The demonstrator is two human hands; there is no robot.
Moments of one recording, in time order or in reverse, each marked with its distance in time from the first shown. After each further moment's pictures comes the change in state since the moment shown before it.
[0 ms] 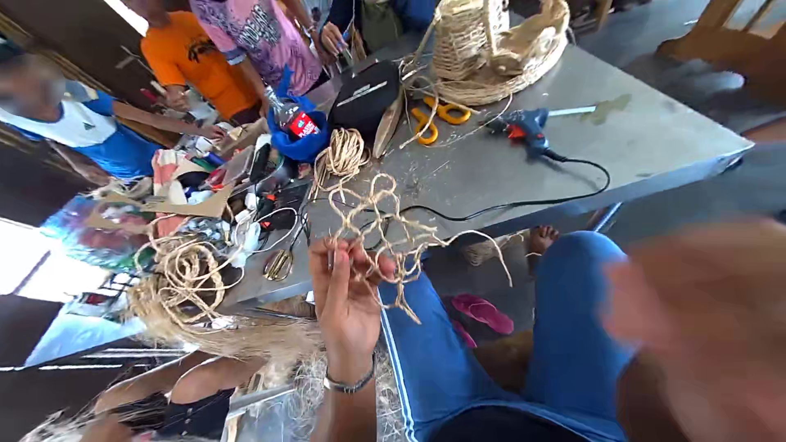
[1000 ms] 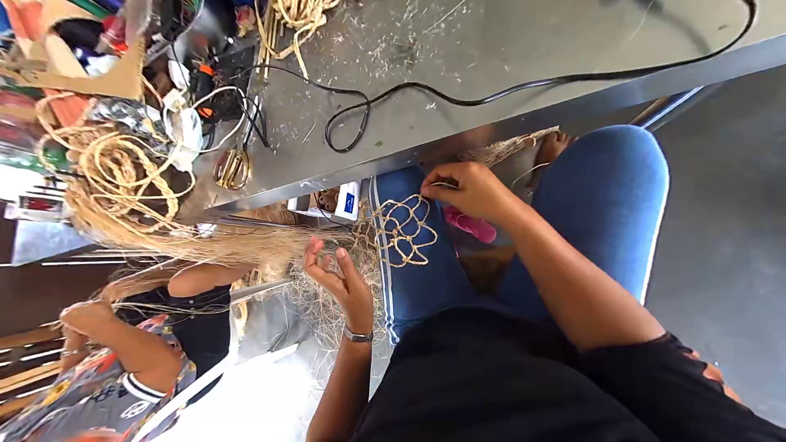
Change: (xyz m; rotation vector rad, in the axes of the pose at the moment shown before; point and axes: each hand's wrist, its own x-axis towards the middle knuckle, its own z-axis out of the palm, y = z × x) left_hand -0.136 -0.077 -0.102 1.138 0.420 0.132; right_hand -0.102 0.204 0.115 0.142 -0.590 0.665
